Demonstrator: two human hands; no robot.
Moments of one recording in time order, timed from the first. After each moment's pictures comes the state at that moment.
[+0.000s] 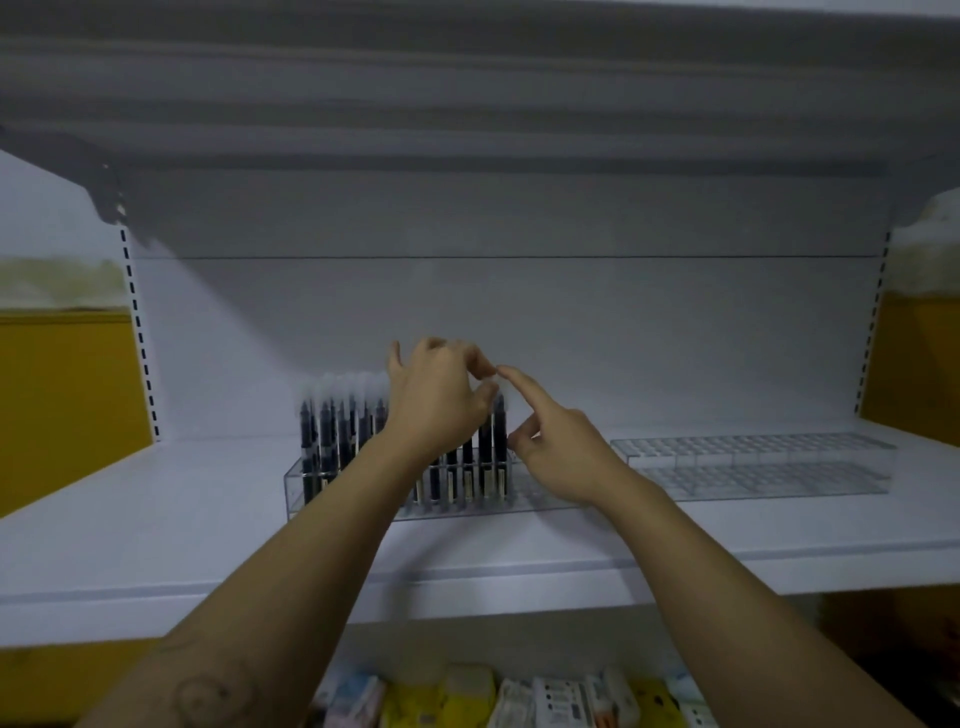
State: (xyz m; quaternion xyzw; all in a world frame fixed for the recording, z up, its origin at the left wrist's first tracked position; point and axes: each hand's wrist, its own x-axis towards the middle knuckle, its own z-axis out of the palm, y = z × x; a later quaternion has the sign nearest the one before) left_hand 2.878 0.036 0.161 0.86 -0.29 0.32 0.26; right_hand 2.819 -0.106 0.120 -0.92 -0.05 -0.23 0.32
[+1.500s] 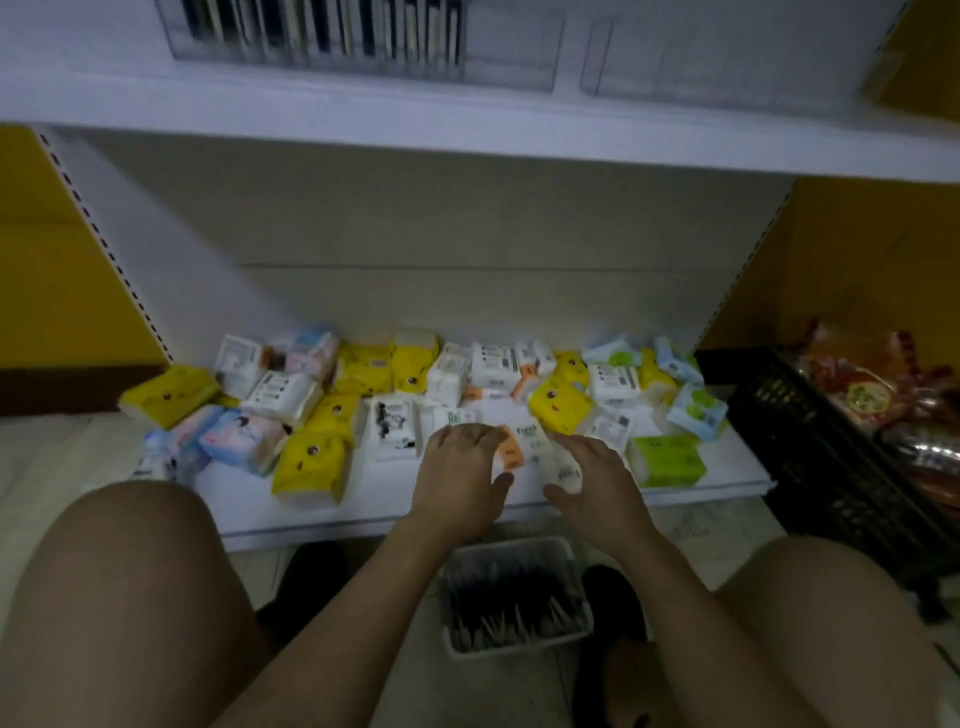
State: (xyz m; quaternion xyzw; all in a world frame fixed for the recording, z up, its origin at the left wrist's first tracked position) left_hand 2.699 0.038 -0.245 0.91 -0.37 0.01 0.19; right_hand 2.611 -0.124 -0.249 -0.95 0.19 -0.03 0.25
